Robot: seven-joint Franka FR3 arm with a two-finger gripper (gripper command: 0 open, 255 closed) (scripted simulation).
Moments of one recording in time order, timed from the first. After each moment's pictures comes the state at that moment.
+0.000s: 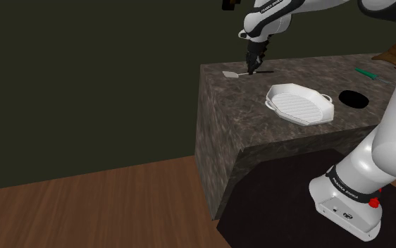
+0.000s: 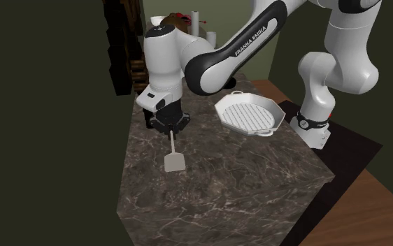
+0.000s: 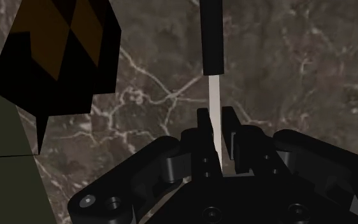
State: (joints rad) arm 0.01 0.35 -0.36 -1.86 0.07 2.19 -1.46
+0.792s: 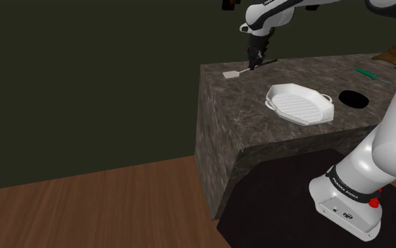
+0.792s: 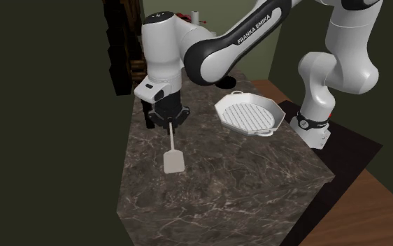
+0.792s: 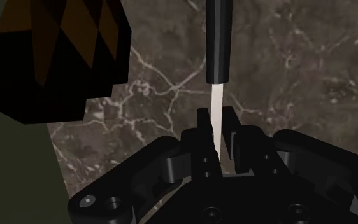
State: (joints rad) arm 0.02 0.32 -0.36 -1.83 0.06 2.13 -1.46
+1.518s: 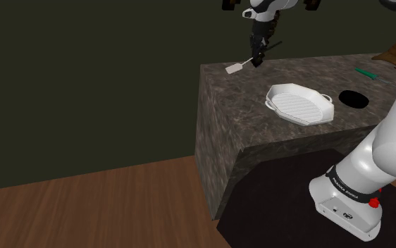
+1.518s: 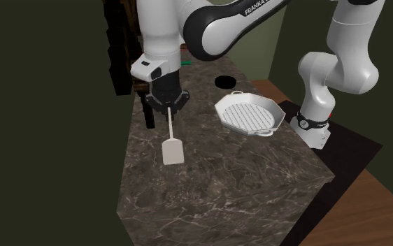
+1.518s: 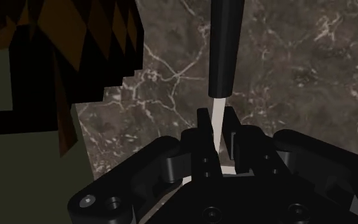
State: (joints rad) arm 0.03 0.27 -0.37 -1.76 0.03 2.00 -1.45
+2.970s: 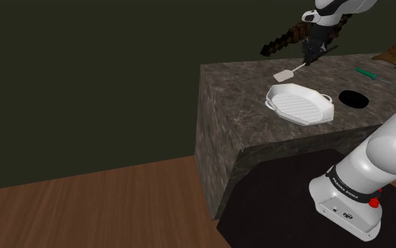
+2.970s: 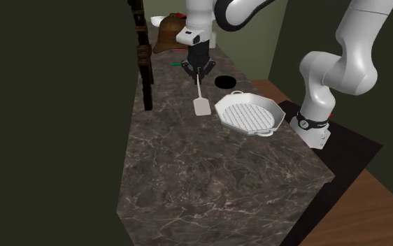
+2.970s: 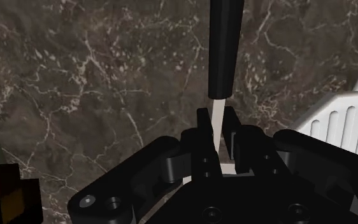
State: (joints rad) arm -0.12 -0.15 -0.53 -2.20 -0.16 2.08 -1.67
